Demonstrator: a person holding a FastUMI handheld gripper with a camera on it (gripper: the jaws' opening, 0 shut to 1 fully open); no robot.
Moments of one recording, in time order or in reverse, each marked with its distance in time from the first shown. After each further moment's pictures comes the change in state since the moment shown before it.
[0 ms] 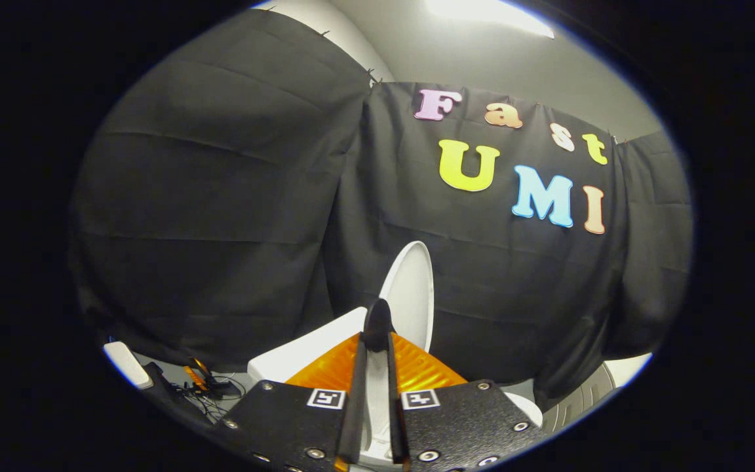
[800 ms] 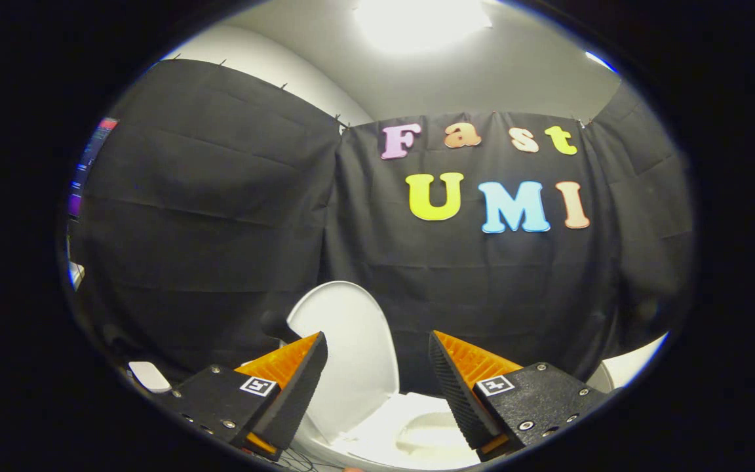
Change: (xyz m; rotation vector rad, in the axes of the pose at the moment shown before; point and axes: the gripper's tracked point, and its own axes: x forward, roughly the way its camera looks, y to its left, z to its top) arm -0.089 -0.179 0.007 0.164 -0.154 0.025
